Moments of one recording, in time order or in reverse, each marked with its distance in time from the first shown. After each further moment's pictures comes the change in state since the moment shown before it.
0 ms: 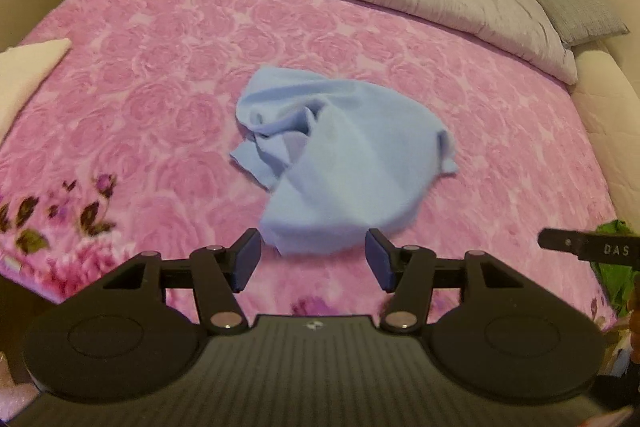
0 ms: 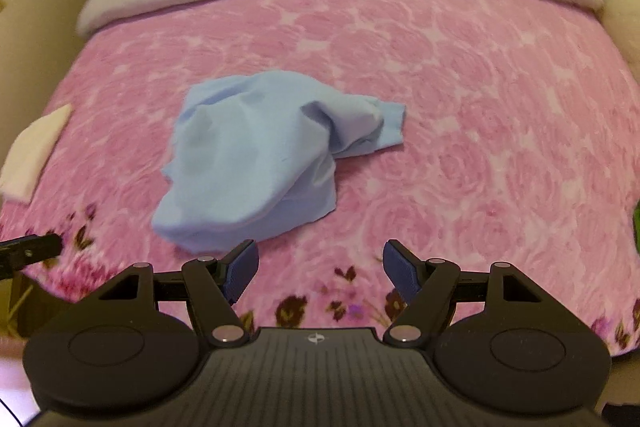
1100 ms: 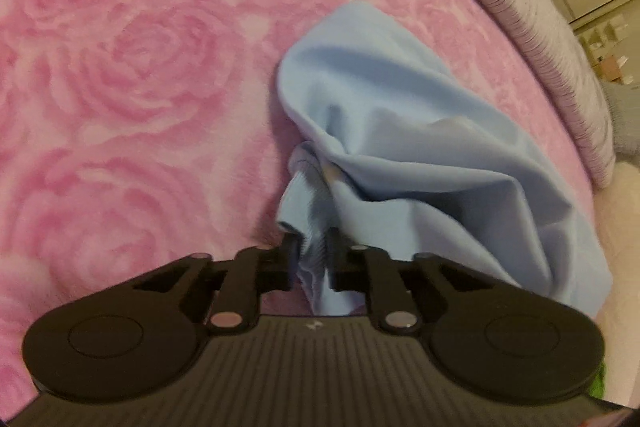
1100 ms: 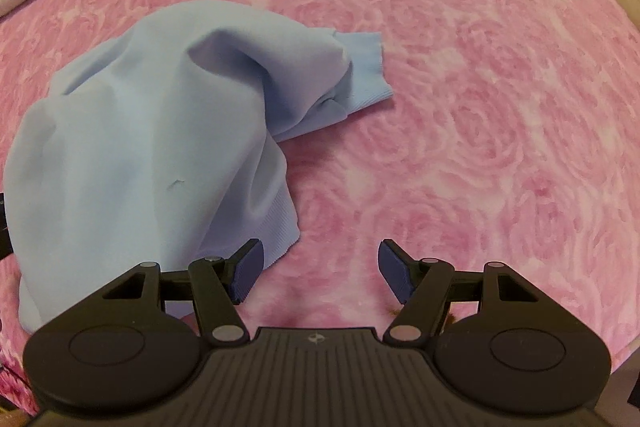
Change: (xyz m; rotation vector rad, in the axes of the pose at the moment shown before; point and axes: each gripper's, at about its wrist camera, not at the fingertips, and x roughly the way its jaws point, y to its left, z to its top) left arm 0.278 0.130 0.059 -0.366 0.074 -0.203; right arm 0.200 -0.005 0.029 0.155 0.120 -0.171
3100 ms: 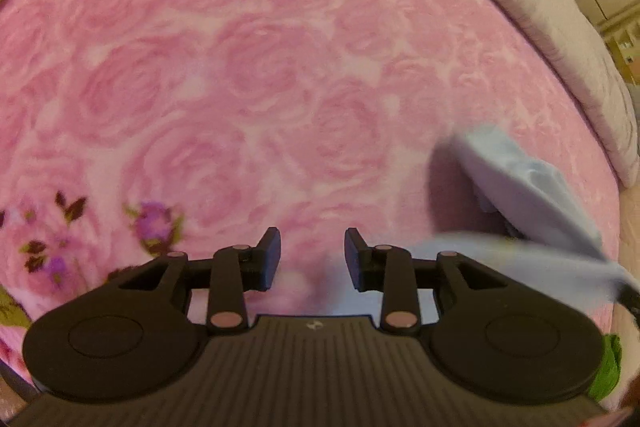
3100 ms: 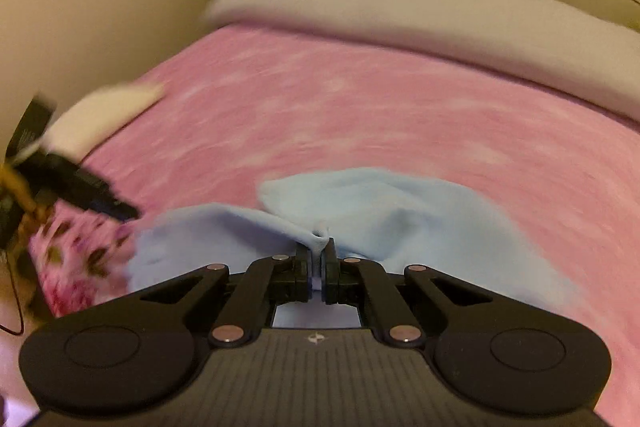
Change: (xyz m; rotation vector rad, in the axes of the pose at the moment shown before) left arm -0.121 0.065 0.042 0.060 0.051 0.152; right arm -0.081 0.077 0.009 -0.510 -0.370 0.396
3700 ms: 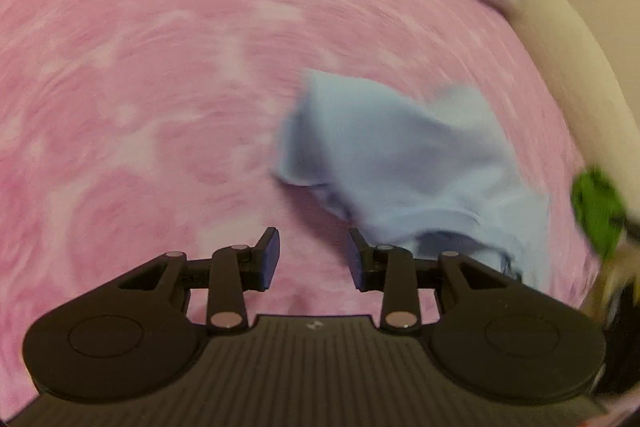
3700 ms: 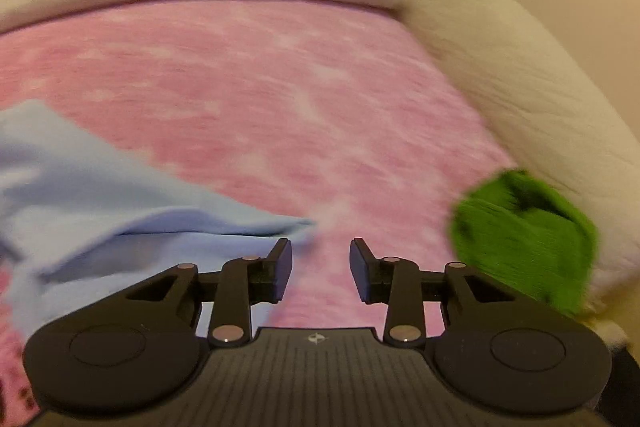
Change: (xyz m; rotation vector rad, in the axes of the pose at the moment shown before) left arm 0.096 -0.269 -0.066 0.675 0.084 -0.197; right arm -0.137 -0.242 -0.165 0.347 0.137 -0.730
